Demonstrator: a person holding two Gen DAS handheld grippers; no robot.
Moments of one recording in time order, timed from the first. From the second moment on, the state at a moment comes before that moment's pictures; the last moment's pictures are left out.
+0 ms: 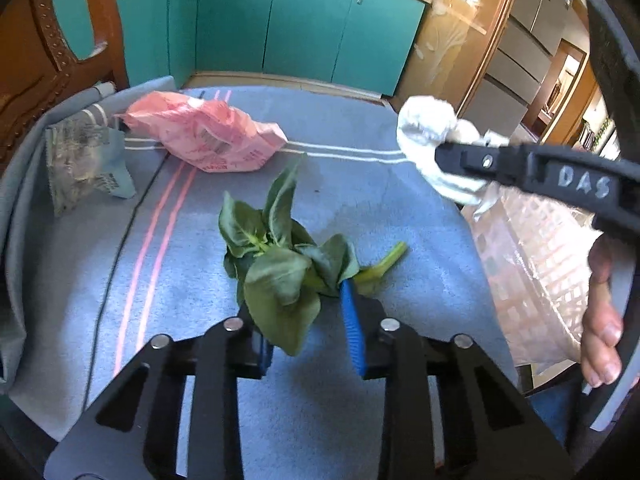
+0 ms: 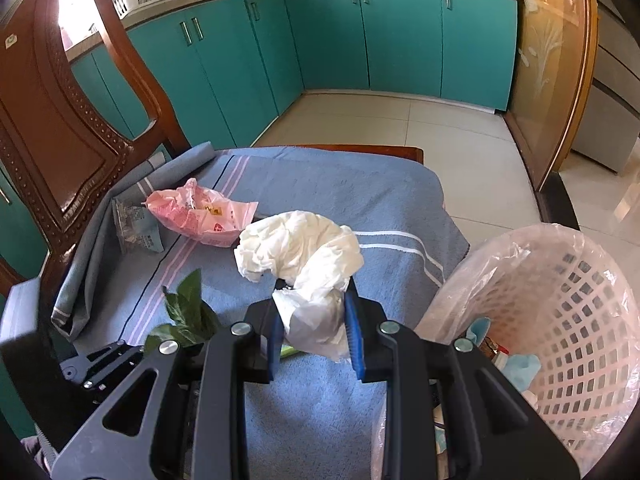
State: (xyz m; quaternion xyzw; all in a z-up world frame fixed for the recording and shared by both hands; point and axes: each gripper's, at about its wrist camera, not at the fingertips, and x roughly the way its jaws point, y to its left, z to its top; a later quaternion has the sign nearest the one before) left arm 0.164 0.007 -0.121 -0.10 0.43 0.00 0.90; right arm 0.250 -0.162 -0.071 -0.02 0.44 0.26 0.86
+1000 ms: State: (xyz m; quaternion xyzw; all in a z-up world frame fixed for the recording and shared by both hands) left arm 0.138 0.060 -0.118 -0.16 0.43 0.11 0.88; right arm 0.237 -0.128 -0.097 -0.08 0.47 0.27 0.84
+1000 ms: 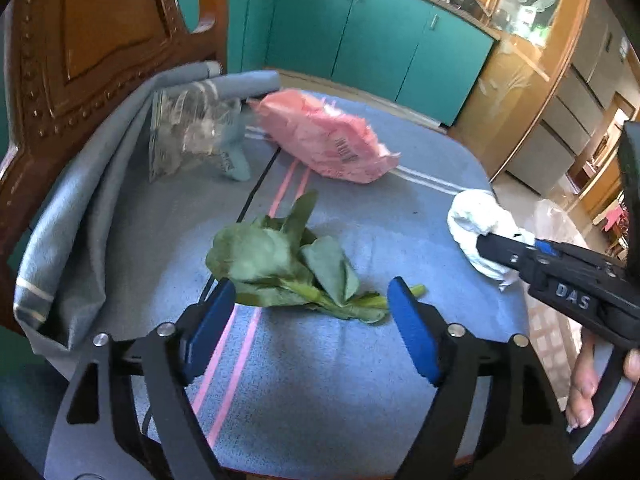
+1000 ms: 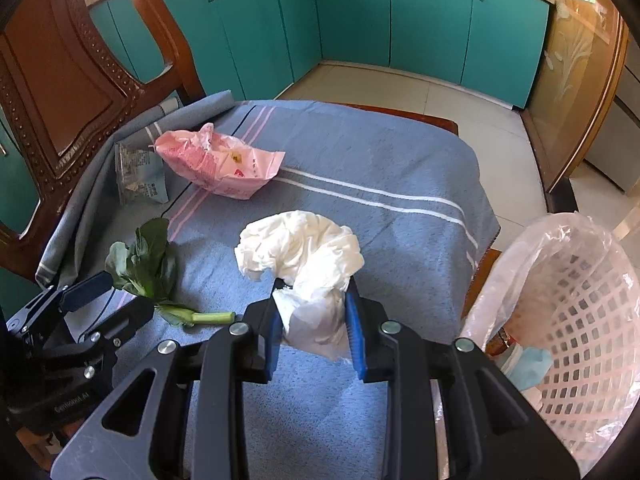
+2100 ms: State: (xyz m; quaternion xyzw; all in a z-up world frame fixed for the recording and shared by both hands) left arm 0.118 0.055 -0.084 -0.07 0.37 0.20 0.90; right arm 0.231 -0.107 -0.108 -0.11 0.46 0.28 0.84
